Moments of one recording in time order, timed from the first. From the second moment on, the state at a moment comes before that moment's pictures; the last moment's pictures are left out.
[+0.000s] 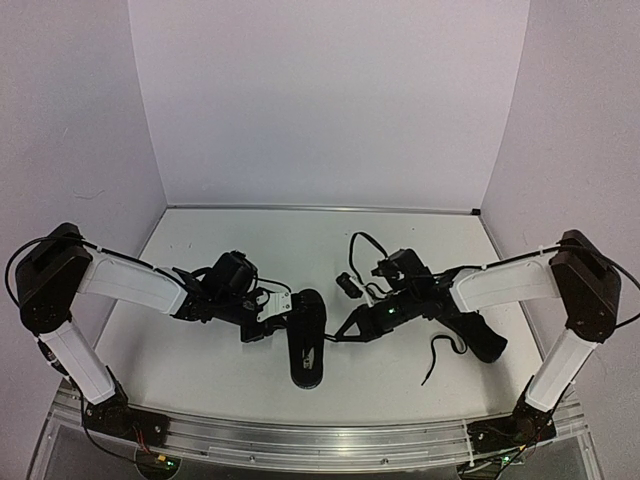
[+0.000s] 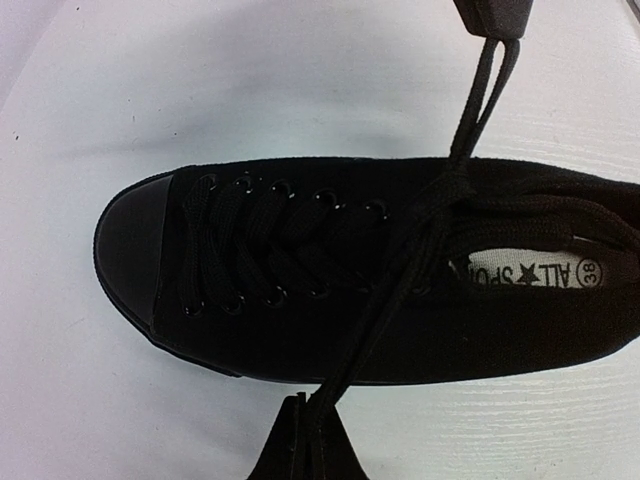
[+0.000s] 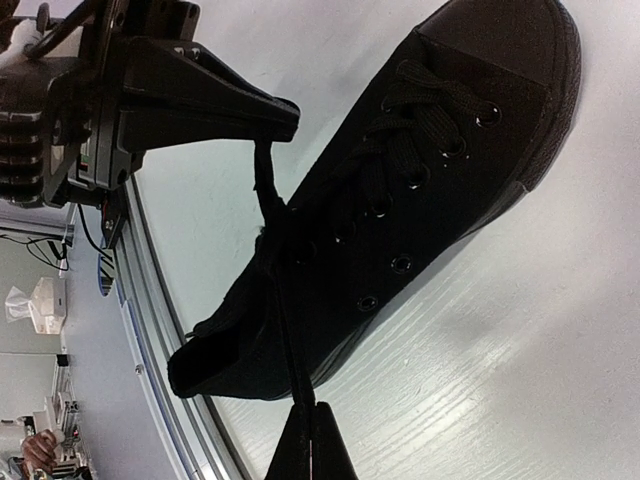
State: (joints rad) left arm -0.83 1.65 0.80 0.04 0.25 0.63; right arm 0.80 1.71 0.90 -0.02 -0.60 0.38
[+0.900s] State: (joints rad) left arm -0.83 1.65 0.80 0.04 0.25 0.63; right arm 0.79 1.66 0.82 0.00 -0.57 0.39
